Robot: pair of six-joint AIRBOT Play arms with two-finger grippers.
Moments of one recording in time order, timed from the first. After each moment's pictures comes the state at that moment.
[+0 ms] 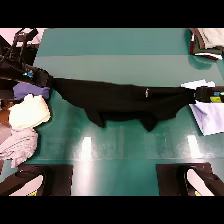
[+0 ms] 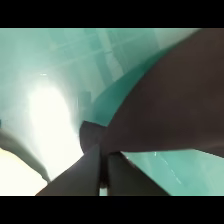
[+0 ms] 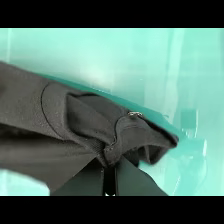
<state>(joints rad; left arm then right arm) -0.11 -1.09 1.38 1.34 -1.29 -1.33 -0.31 -0.87 0.99 -1.12 1.23 1.33</state>
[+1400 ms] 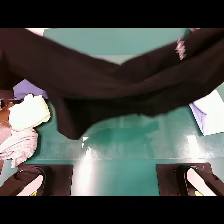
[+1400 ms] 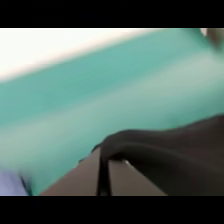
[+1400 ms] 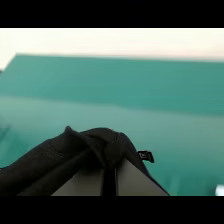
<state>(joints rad) -0.11 -0.94 1.91 1.26 -1.43 -1.36 -0.34 -0.94 1.89 -0.94 1.47 1.48</state>
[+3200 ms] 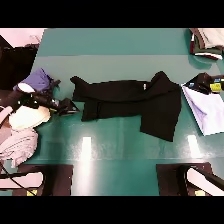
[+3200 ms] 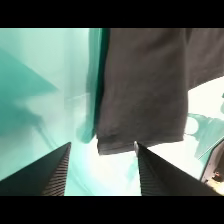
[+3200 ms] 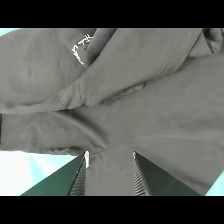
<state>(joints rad) 0.10 -1.44 0.88 0.73 -1.19 -1.14 -0.36 -1.08 1.14 -0.94 1.31 1.35</state>
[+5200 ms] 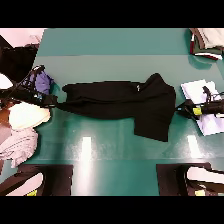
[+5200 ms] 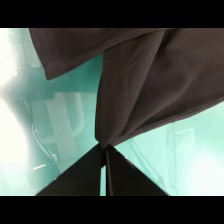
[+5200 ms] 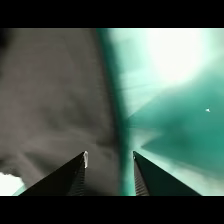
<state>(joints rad) 0.06 -1.12 1.02 1.16 -1.24 -1.30 -0.51 -1.41 0.84 -0.83 1.18 1.20</state>
